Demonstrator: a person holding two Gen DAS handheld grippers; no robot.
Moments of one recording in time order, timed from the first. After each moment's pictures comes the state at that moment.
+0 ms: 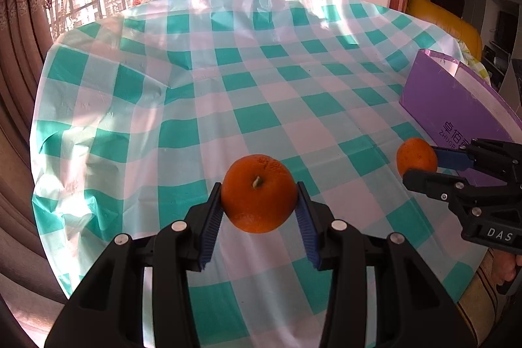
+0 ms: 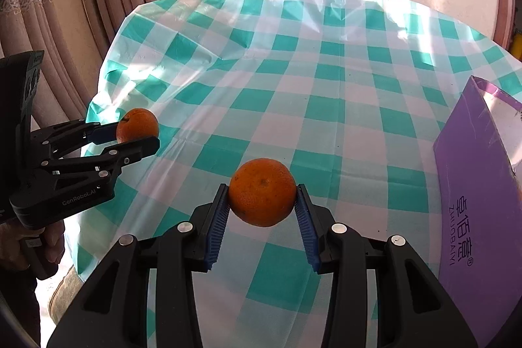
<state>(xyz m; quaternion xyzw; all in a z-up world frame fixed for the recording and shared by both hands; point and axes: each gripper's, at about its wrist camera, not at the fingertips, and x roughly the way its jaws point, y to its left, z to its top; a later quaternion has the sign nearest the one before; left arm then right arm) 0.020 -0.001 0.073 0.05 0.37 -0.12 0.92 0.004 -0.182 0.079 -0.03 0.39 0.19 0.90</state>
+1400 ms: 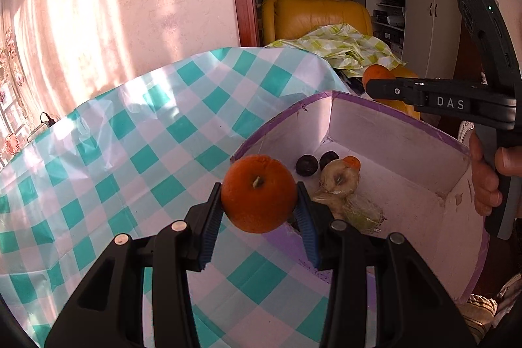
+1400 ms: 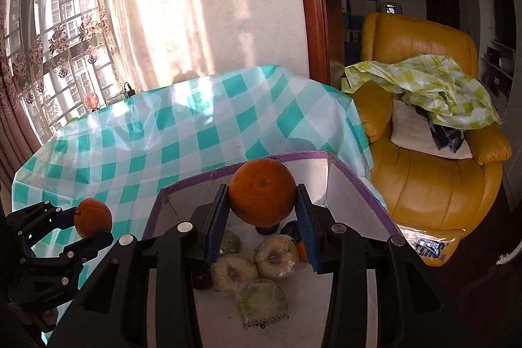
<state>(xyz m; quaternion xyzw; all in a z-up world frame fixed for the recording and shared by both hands) 0.087 -0.270 0.149 0.17 0.28 -0.36 0.87 0.037 -0.465 0.171 0.09 0.29 -0.09 0.95</state>
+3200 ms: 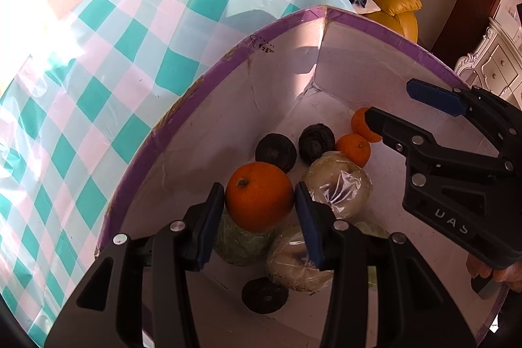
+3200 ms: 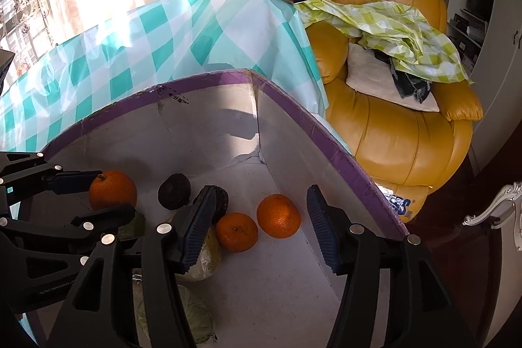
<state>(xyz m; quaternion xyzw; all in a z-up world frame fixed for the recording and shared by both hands) 0.176 -0.418 0.076 0.27 0.46 -0.37 0.76 0.088 -0.516 0.088 0.08 0.40 -0.19 0.89</state>
